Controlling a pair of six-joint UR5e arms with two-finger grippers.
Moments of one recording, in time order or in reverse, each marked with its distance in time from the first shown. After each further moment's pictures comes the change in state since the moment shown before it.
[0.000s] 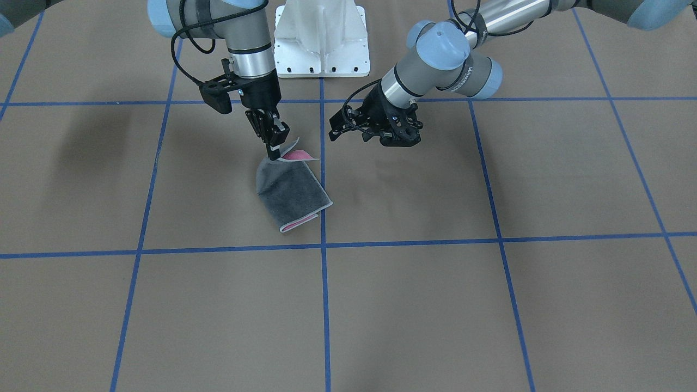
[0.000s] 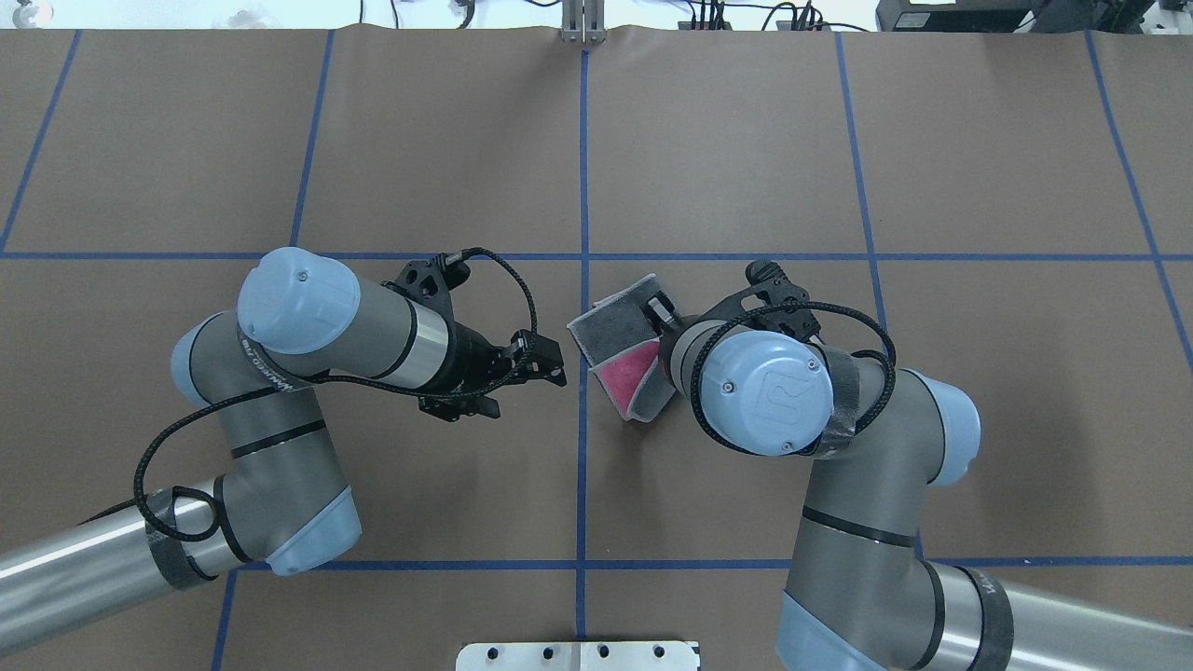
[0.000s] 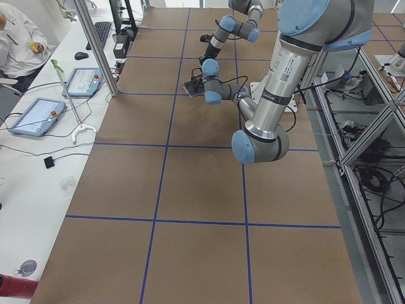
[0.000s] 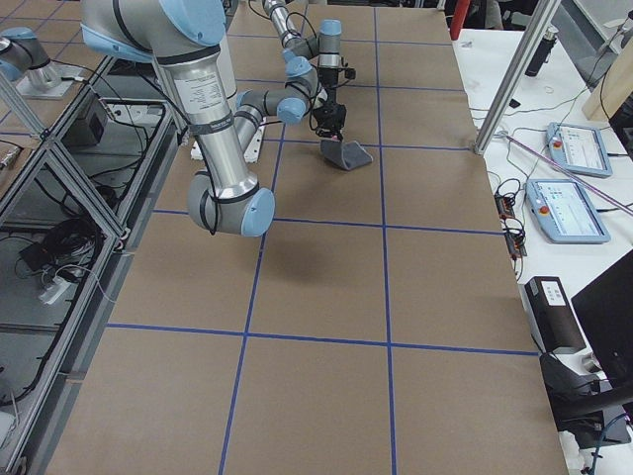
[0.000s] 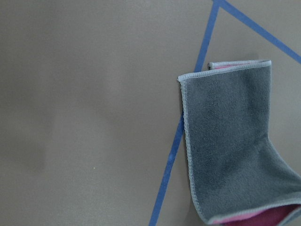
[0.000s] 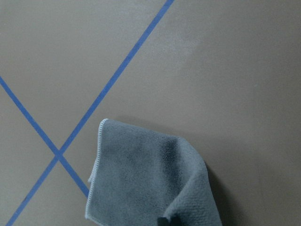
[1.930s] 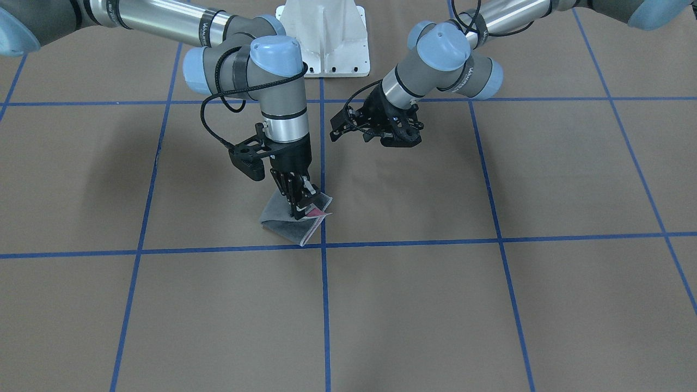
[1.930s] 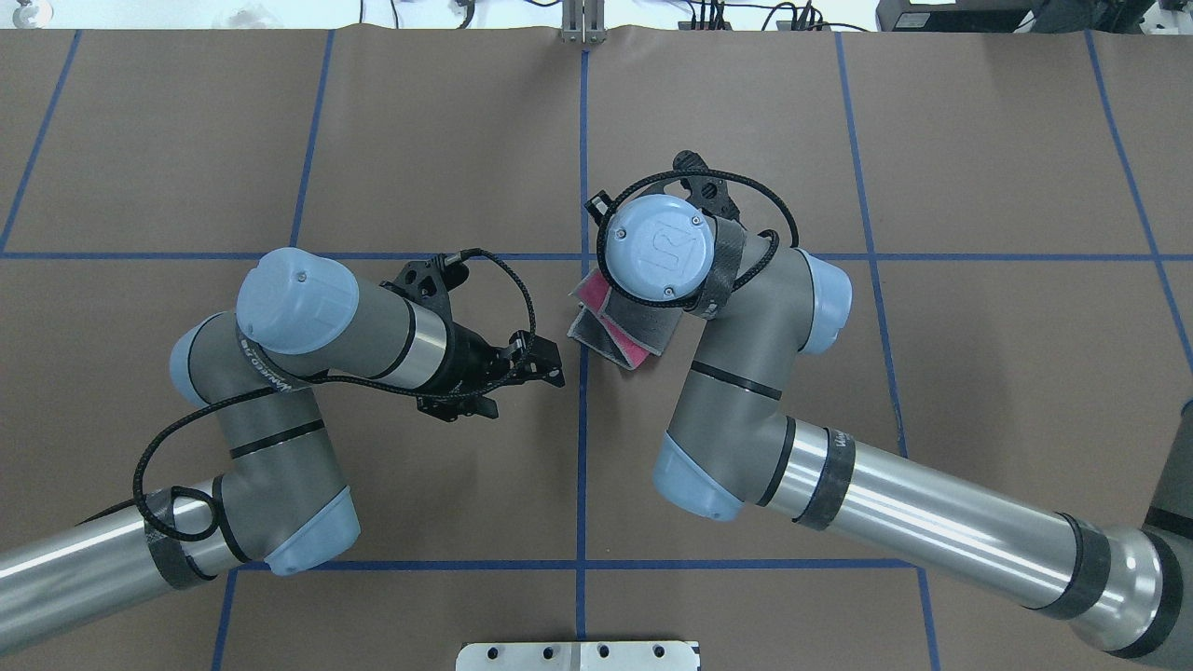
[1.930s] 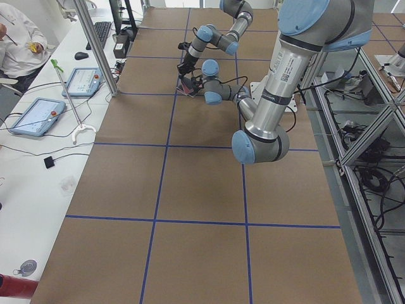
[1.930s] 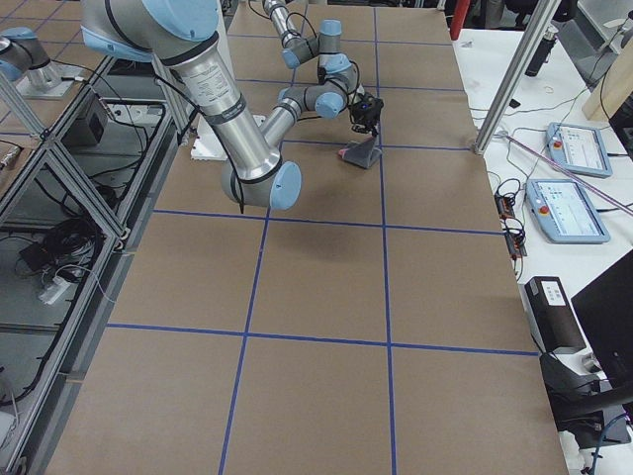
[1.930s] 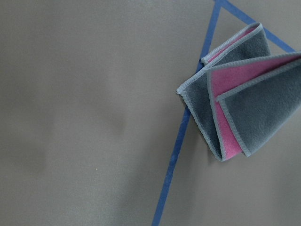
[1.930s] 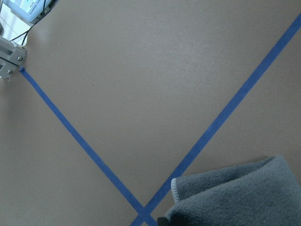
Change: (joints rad) left arm -0.001 0.003 0.001 -0.001 -0.002 0.006; right arm 0.139 0.256 -0.383 0.113 0.060 -0.103
